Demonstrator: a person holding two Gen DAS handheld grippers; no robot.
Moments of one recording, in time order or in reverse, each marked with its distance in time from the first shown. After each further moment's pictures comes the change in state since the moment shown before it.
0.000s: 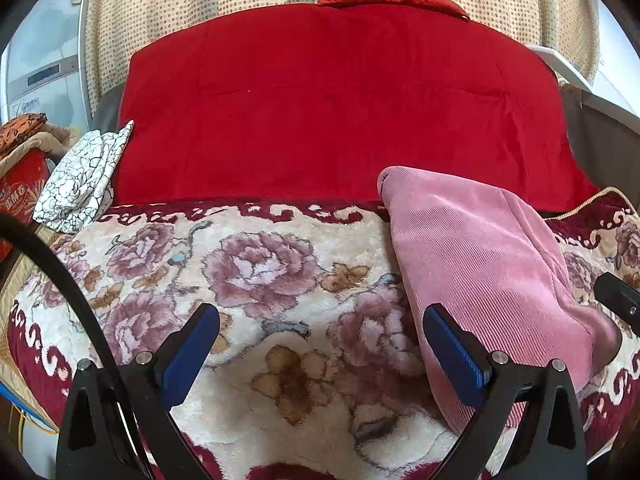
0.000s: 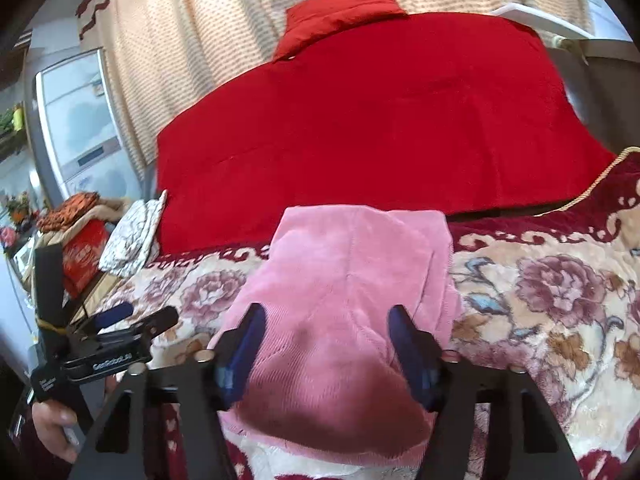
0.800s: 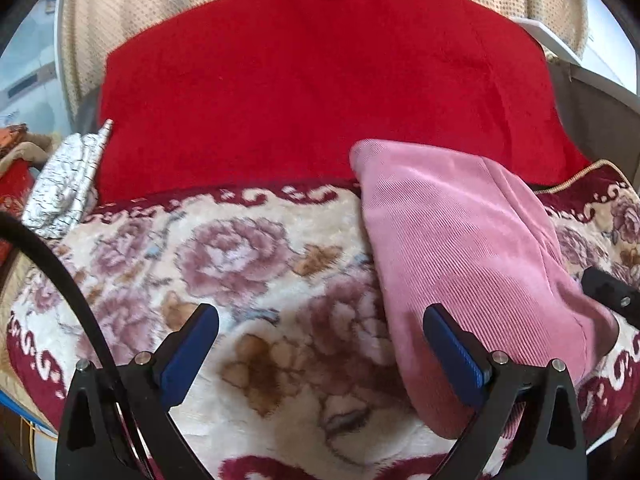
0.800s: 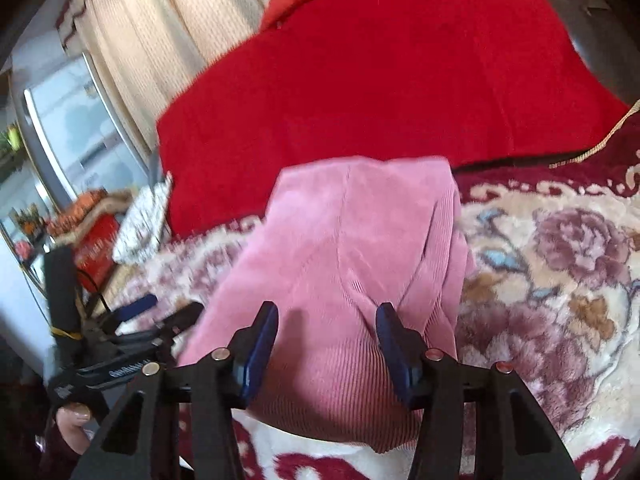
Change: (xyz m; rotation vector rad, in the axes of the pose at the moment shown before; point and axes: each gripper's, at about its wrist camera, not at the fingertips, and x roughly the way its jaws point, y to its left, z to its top) left arm 0.007 -0.022 -0.003 0.049 0.054 -0.020; right arm 0.013 -0.028 -0.005 0.090 0.104 0.084
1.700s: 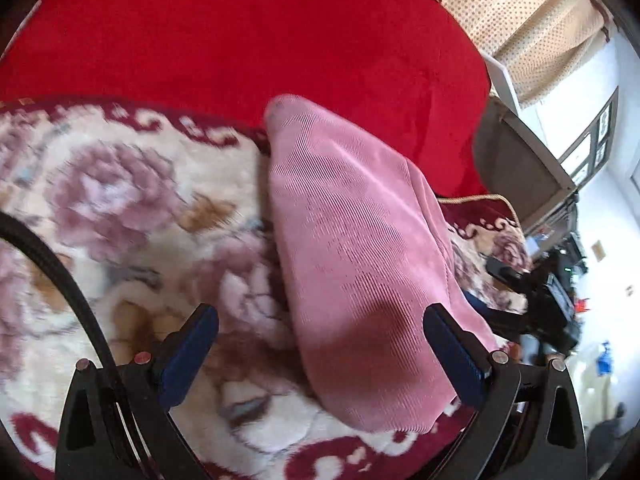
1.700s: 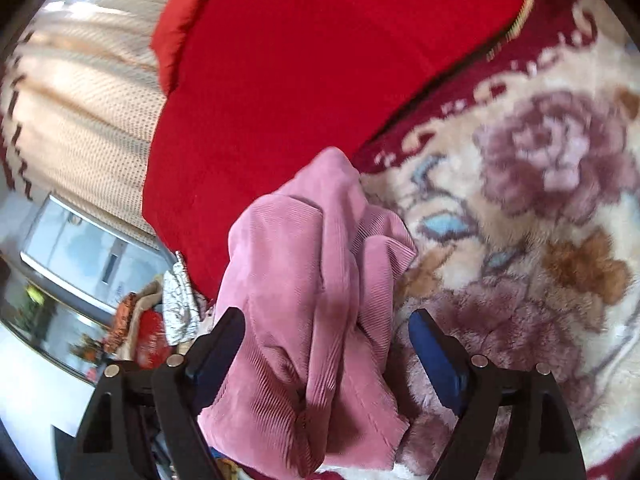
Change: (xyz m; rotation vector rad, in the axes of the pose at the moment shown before) left arm 0.043 0.029 0.014 -0.226 0.248 -0.602; right arm 0.015 -0.123 0.020 0.511 0.101 0.167
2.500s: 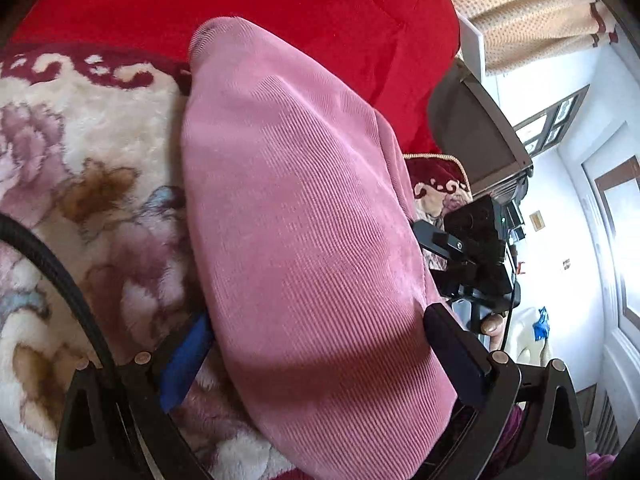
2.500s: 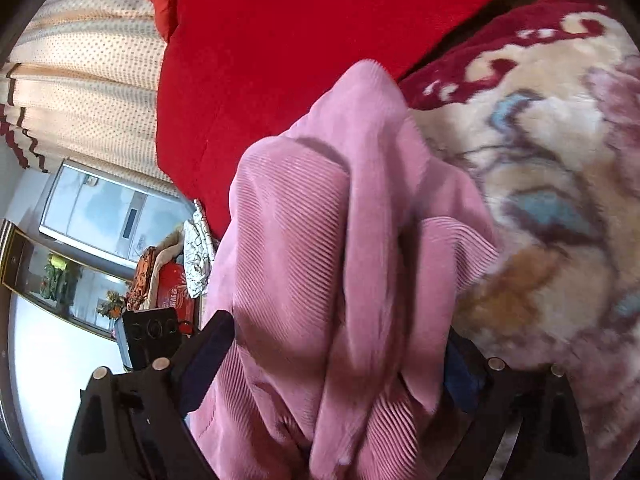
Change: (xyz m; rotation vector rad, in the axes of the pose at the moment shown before) left arm 0.068 -0.007 0.019 -0.001 0.225 -0.257; right arm 0.098 0.010 0.014 -0.048 0.241 0.115
